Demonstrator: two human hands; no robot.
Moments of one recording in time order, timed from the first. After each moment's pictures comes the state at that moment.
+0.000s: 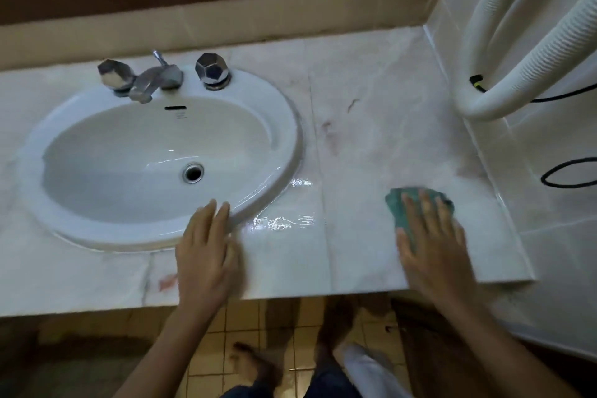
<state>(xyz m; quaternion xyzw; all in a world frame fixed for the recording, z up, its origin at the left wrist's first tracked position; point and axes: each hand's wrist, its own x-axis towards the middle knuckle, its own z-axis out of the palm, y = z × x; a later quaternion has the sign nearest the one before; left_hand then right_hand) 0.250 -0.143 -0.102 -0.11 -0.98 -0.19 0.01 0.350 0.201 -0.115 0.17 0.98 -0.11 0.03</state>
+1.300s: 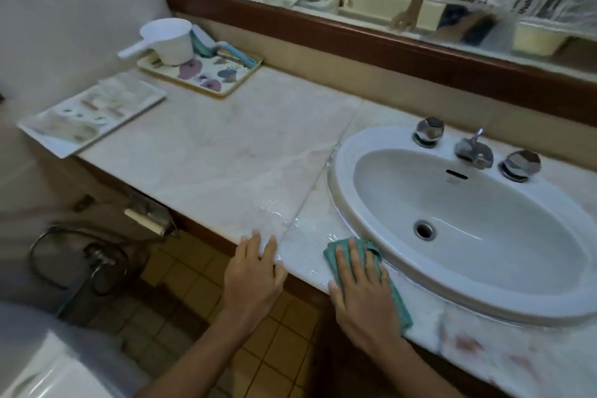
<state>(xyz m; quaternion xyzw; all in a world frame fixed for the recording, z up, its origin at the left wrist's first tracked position) 0.249 -0.555 -0.111 0.09 -0.99 -0.10 -0.03 0.235 -0.346 -0.107 -0.15 0.98 -0.09 0.09</state>
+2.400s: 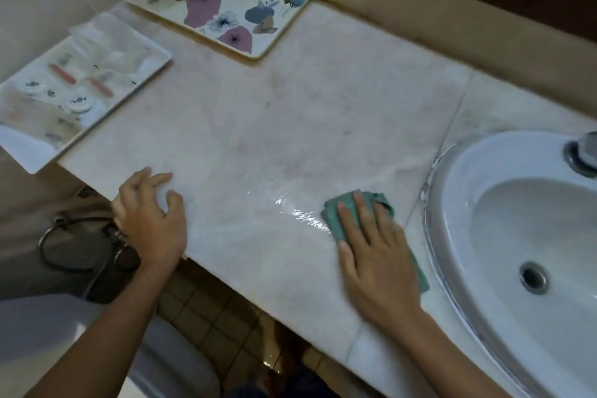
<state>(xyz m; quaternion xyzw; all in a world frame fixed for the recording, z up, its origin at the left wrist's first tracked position) 0.103 -0.809 -0.131 0.38 -0.87 -0.22 0.23 0.071 -0.493 -0.115 -0.20 0.97 -0.12 0.07</state>
